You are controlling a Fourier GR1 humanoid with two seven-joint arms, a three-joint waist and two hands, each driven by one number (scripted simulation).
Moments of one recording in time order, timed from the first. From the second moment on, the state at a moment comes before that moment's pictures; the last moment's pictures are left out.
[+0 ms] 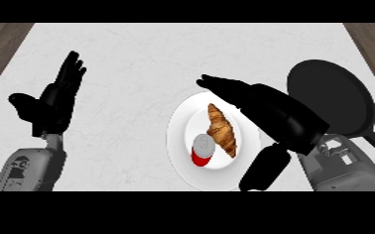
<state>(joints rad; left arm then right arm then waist) -0.23 0.28 0.01 -1.45 0.11 0.14 0.05 -0.53 -0.33 0.38 -1.89 0.11 0.52 0.64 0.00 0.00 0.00</state>
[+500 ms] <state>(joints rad) -0.24 0.27 0.04 -1.47 0.09 0.11 0.09 -0.50 -0.25 0.39 -1.76 0.23 0.61 0.56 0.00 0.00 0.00</state>
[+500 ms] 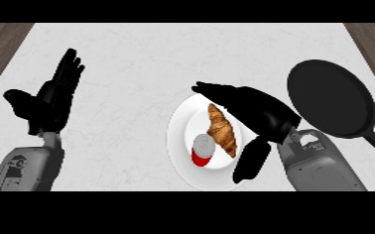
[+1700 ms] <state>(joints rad) -0.23 0.22 0.08 -1.44 0.04 0.08 0.05 -0.48 -0.12 0.49 -1.63 0.57 0.76 0.51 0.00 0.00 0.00</state>
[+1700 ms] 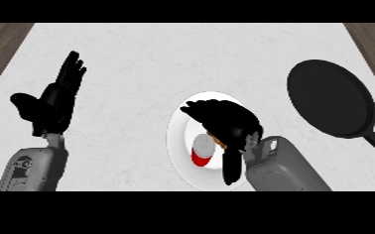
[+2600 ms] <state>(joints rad) -0.23 0.20 0.11 -1.46 0.02 0.05 0.07 -0.45 -0.03 0.52 -1.41 0.80 0.74 0.37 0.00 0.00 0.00</state>
